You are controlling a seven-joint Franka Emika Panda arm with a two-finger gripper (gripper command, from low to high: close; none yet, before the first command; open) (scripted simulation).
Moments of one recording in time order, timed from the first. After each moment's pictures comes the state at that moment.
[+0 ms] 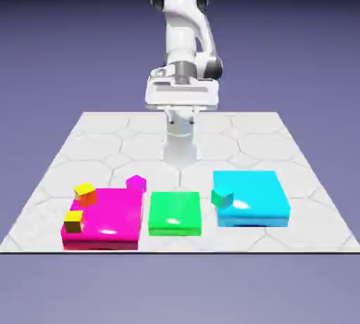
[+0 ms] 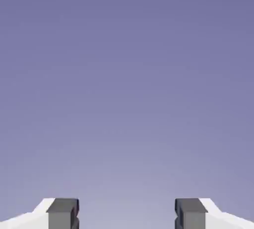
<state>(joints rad) 0.03 -0.59 -0.04 -2.81 -0.03 3.00 0.77</state>
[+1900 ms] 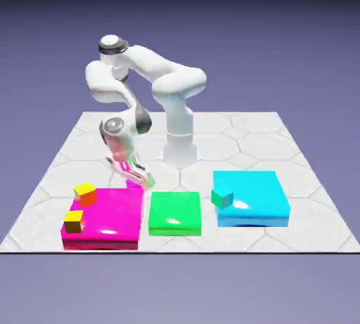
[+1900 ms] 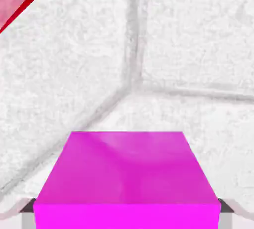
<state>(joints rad) 0.79 -1.30 -1.80 -2.72 -1.42 1.77 1.77</state>
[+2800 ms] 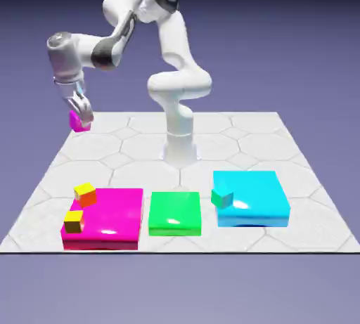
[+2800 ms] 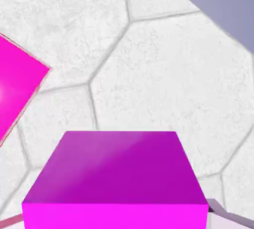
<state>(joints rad) 0.18 -0.46 -0.96 -2.35 -0.50 1.84 1.26</state>
